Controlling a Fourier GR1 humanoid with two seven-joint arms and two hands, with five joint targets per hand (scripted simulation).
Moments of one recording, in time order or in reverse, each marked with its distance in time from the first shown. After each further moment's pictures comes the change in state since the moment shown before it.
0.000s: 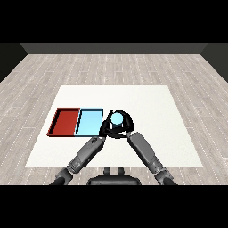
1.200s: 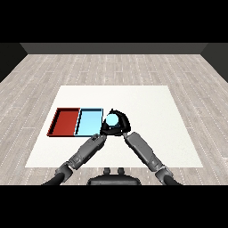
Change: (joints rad) left arm -0.085 0.024 -0.074 0.085 0.086 0.093 -0.012; right arm -0.045 -0.015 0.092 0.000 -0.030 -0.063 0.011
